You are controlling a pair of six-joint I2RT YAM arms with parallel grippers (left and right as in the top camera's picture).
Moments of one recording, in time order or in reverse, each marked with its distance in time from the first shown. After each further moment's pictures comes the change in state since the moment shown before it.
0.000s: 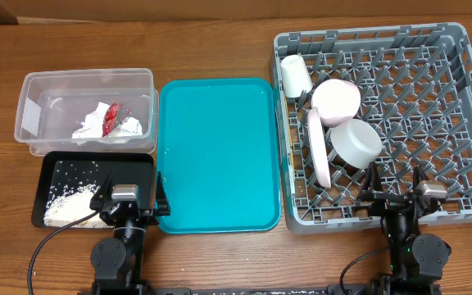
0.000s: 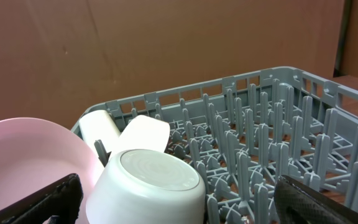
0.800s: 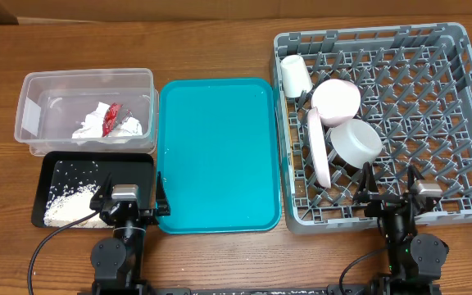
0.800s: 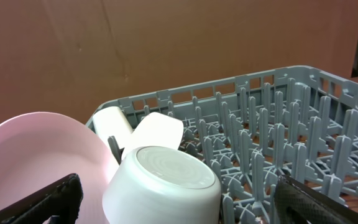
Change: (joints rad) left arm 0.000 0.000 0.000 0.000 0.000 0.000; right arm 0.042 0.000 0.000 0.000 -0.007 -0.003
